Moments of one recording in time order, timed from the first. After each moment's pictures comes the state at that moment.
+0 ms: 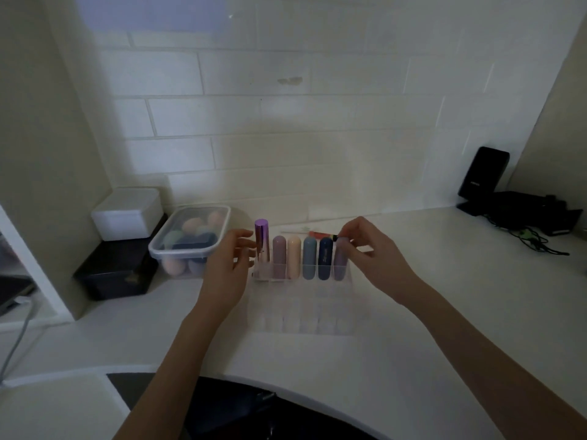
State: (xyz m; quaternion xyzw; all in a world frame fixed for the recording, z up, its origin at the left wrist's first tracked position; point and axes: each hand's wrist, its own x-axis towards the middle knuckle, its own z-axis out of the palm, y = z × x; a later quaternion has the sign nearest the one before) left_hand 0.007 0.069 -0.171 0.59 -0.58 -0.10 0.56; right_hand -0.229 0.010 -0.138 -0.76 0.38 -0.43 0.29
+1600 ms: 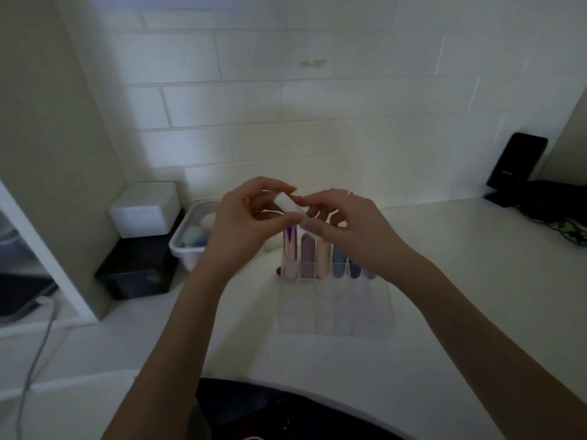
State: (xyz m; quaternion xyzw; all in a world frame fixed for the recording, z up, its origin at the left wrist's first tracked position) left_hand 0.015 0.082 -0.087 0.44 -0.62 -0.24 0.61; right_hand -0.154 0.037 -0.084 -0.83 0.30 -0.39 0.25
